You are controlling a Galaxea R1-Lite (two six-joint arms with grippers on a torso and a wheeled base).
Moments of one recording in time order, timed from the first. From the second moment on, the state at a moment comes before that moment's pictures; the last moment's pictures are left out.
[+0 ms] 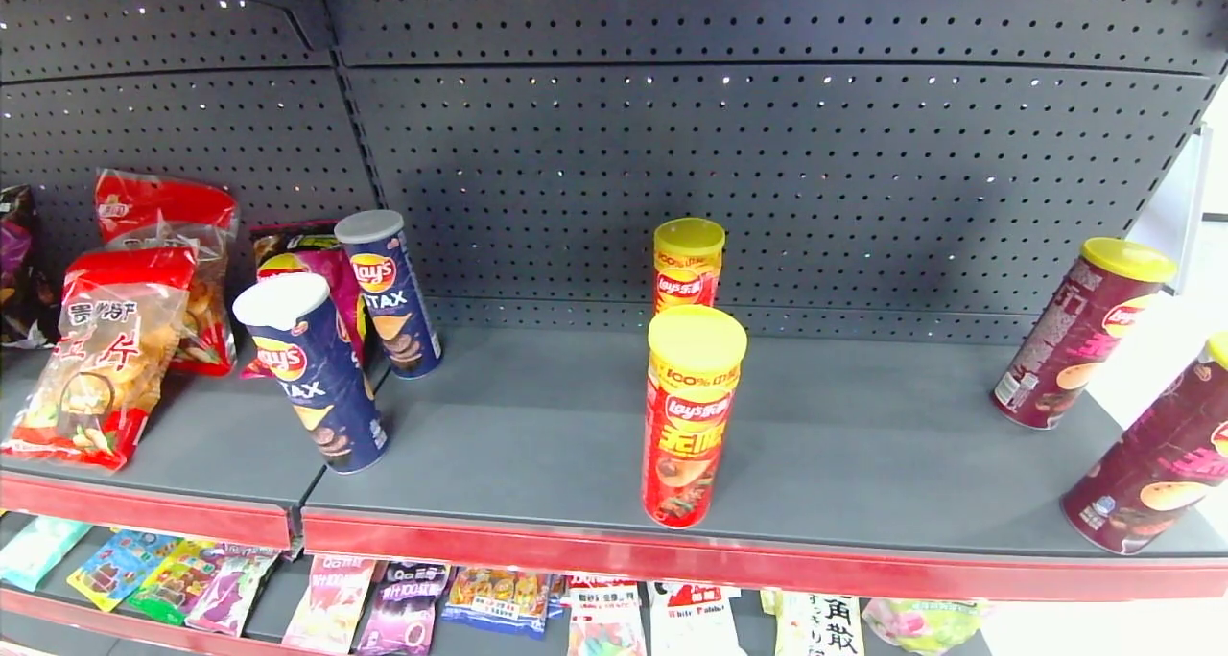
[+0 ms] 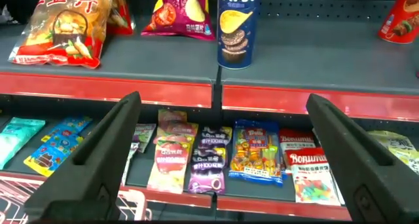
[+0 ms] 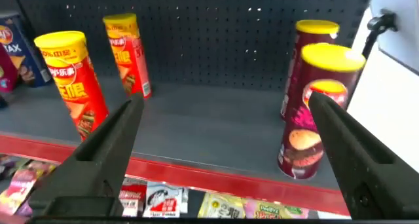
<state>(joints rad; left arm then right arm) 0.00 0.00 0.00 0.00 0.03 0.00 0.05 0.24 -0.32 -0.06 0.08 0.00</state>
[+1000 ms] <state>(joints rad) 0.00 0.00 0.00 0.00 0.03 0.00 0.50 1.29 -0.66 -0.12 0.06 0.00</state>
